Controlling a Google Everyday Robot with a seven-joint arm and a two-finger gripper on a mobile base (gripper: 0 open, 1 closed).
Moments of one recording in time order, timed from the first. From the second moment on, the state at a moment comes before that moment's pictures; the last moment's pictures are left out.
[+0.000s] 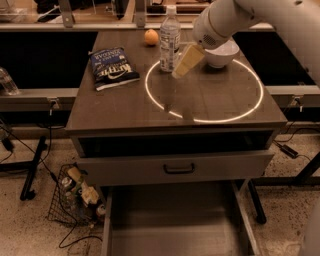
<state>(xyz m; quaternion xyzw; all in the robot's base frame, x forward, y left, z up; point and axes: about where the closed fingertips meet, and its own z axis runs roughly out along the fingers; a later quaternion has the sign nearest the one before) 0.718 -0.084 0.939 -0.57 0.73 0.02 0.38</state>
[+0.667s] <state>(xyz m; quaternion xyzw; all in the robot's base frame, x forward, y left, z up) 0.778 -0.068 0.926 -0.52 0.71 0.07 0.46</state>
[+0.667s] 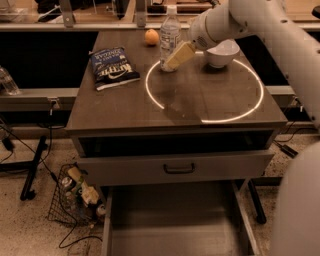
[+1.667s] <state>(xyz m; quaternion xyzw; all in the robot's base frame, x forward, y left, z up) 0.838 -0.041 0.929 -0.46 0.69 0.16 0.53</state>
